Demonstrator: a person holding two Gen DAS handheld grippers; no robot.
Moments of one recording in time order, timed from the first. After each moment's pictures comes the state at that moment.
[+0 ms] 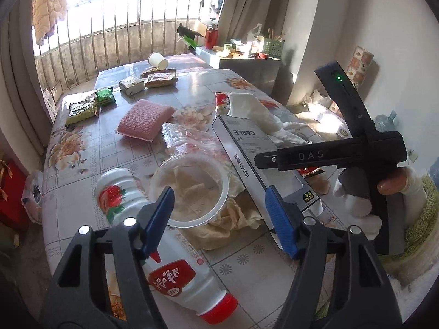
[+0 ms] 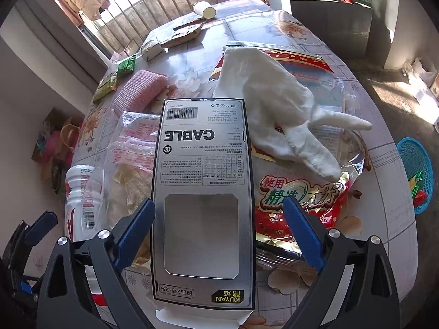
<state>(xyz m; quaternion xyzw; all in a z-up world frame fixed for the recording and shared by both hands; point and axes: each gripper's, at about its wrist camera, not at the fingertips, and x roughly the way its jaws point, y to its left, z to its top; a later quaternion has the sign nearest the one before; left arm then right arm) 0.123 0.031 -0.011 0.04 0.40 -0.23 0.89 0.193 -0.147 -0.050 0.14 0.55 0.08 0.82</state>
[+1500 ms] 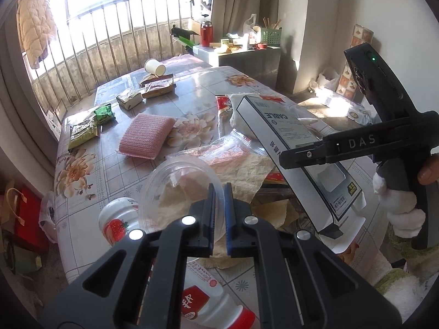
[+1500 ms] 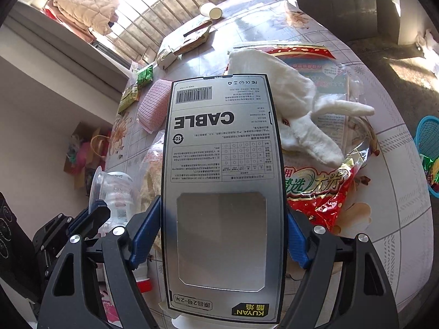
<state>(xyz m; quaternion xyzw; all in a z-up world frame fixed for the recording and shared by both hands) 0.143 0.015 -0.002 0.10 0.39 -0.21 0.89 0.180 -0.172 -0.037 0.22 0.54 0.13 0.80</state>
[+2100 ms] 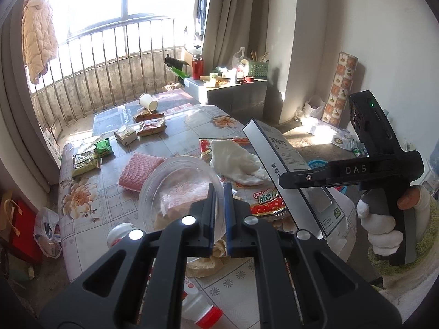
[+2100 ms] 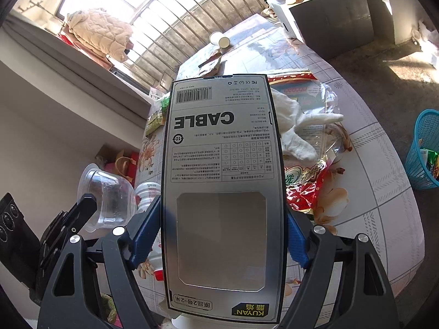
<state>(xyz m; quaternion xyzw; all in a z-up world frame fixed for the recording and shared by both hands) 0.107 0.002 0.070 0.07 0.32 -0.25 0.91 0.136 -0.209 0.006 0.28 0.47 0.15 0.82</state>
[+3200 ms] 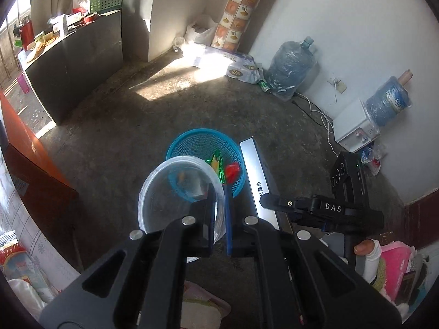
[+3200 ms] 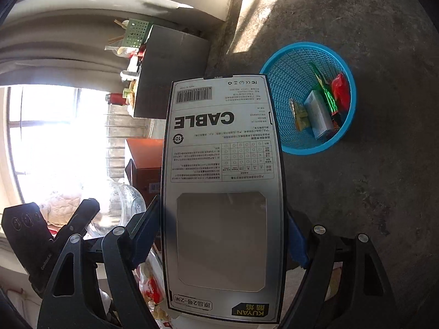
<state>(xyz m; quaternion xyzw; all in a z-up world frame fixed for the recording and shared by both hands) 0.231 -0.486 -0.033 0.15 0.50 -0.49 0.70 0.055 -0.618 -0.162 0.62 0.37 -0.10 0.69</state>
